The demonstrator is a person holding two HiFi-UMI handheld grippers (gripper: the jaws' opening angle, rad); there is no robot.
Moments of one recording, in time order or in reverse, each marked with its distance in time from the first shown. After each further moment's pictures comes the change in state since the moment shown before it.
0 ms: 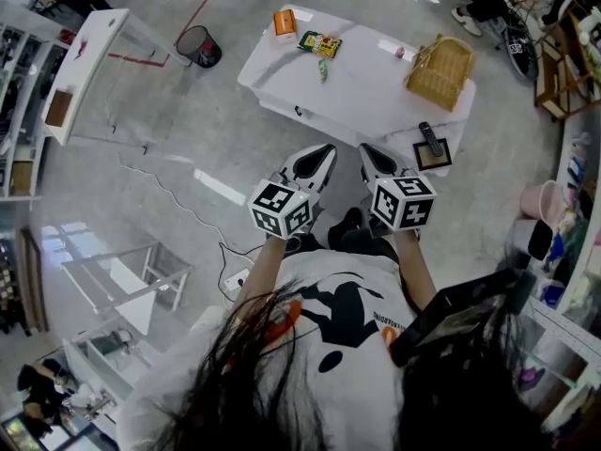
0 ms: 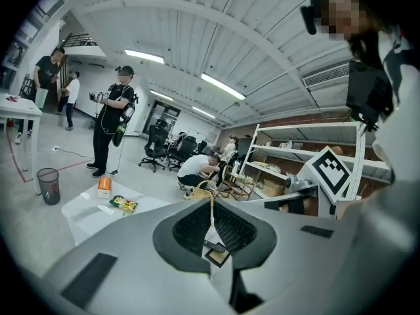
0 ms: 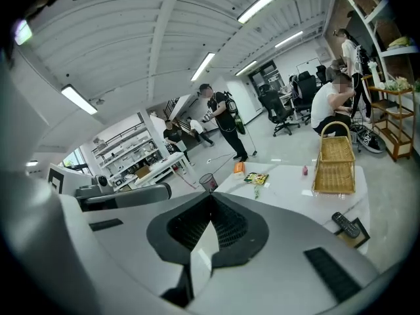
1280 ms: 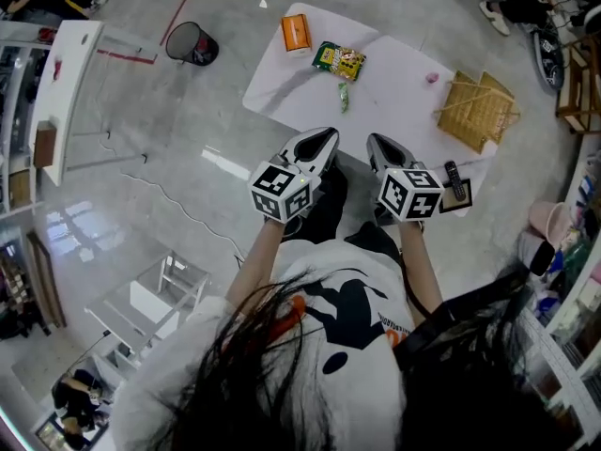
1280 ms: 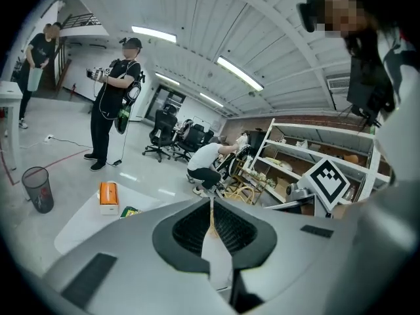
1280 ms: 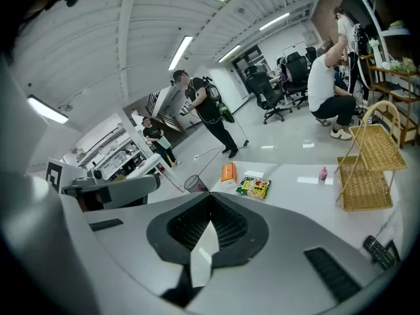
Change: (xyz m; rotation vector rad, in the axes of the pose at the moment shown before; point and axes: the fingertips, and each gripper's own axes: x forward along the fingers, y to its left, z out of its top) left arm 0.137 0.234 0.067 -0.067 0.116 -0.019; right arm 0.236 -0.083 0.088 0.127 0.089 -0.074
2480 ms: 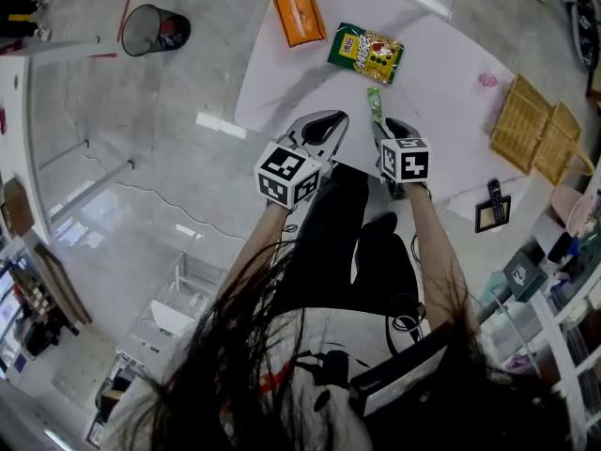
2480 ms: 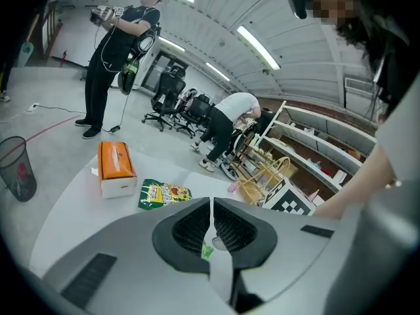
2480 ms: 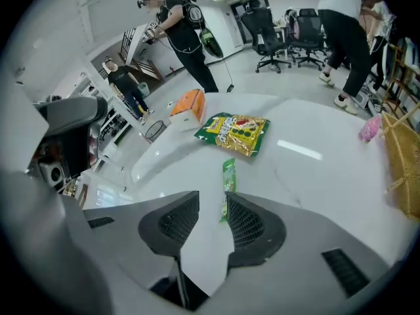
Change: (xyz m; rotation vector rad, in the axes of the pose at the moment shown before) left arm 0.129 0.222 -0.106 -0.068 0.227 -0.094; right arm 0.274 -0.150 -0.137 -0.042 0.438 -0.206
